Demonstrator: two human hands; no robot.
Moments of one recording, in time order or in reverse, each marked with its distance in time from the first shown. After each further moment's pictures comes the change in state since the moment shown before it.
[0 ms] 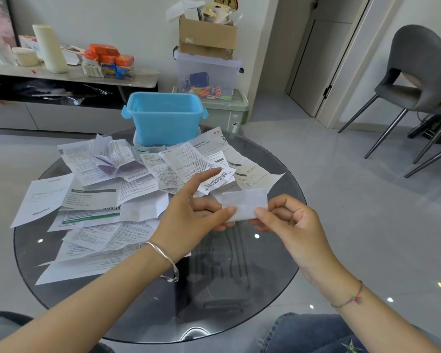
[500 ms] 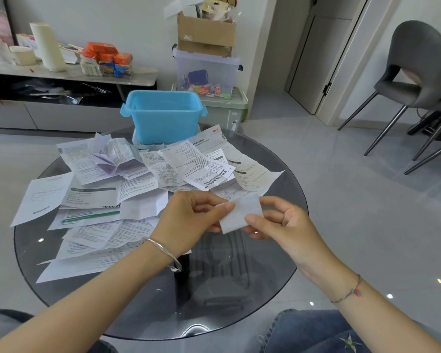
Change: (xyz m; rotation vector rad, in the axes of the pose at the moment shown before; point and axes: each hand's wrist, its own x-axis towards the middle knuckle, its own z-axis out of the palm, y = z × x) left_hand 0.004 -0.005 0.000 0.126 0.016 -0.037; right_hand 0.000 0.000 0.002 -0.040 -0.085 0.166
